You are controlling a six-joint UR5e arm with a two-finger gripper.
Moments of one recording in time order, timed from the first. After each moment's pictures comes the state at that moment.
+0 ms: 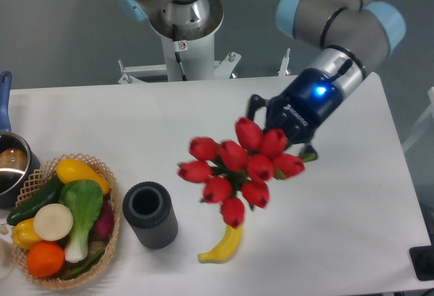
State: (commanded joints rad) arm 2.72 -1.90 -1.57 -0.99 -0.10 1.00
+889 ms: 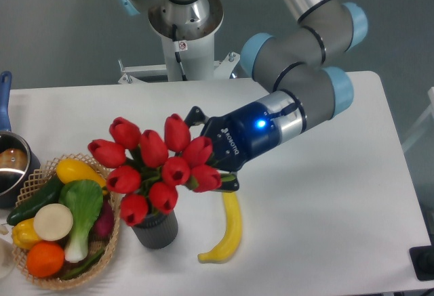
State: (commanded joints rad) arm 2.55 -2.03 -1.50 -0.99 -0.13 1.04
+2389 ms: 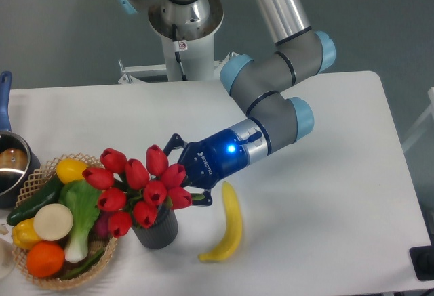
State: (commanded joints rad) arm 2.56 -2.04 -1.74 -0.96 -0.08 1.25
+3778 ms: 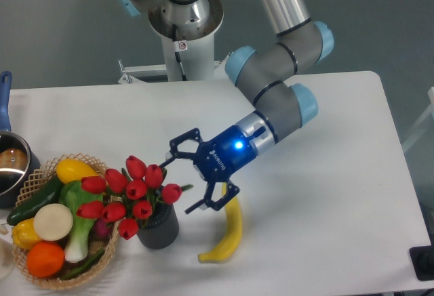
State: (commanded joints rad) arm 2.69 -1.94 -1.80 -0.95 0.16 1.25
